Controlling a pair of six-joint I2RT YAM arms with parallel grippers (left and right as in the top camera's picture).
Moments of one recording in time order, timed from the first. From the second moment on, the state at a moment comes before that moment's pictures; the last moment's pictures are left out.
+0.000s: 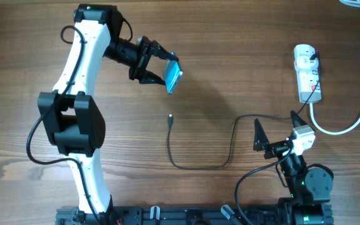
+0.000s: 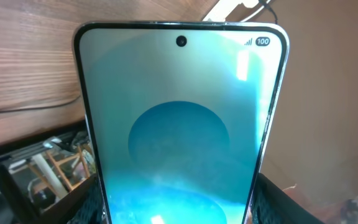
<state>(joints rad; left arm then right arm) -0.11 2.19 2.03 -1.66 1.09 -0.49 0.02 0.01 0.01 0.02 -0.21 0.04</state>
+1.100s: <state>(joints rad) -0.10 2.19 2.03 -1.68 0.99 -0.44 0.02 0.03 0.01 0.02 -0.21 0.07</state>
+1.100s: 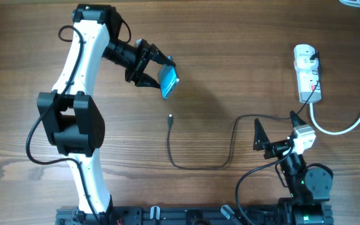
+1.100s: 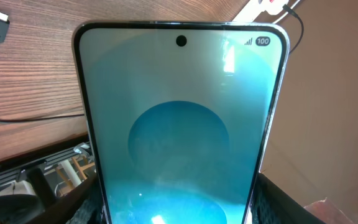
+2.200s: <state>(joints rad) -0.10 2.19 2.03 -1.55 1.00 -0.58 0.02 0.81 0.78 -0.48 -0.68 0.29</state>
